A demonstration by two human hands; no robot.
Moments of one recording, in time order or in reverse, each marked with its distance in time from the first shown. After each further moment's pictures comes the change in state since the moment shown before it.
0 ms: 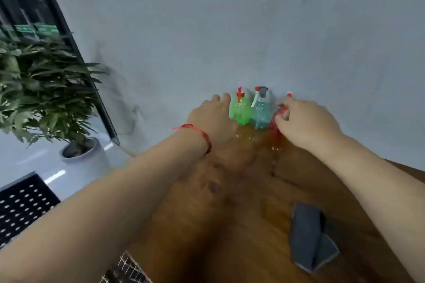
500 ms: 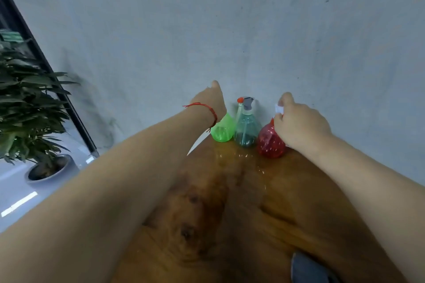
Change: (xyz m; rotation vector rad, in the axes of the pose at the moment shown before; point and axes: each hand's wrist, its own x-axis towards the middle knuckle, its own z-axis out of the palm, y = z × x) left_hand 0.200 0.003 0.074 -0.080 -0.057 -0.111; right_hand 0.115 0.067 0.060 -0.004 0.038 0.106
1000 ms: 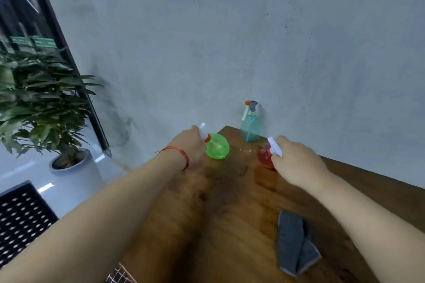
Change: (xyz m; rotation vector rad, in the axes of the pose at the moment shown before) left_hand -0.171 -0.075 -0.018 -0.160 -0.131 -0.140; right_hand -0.145 -0.010 -0.037 0.065 -0.243 -0.035
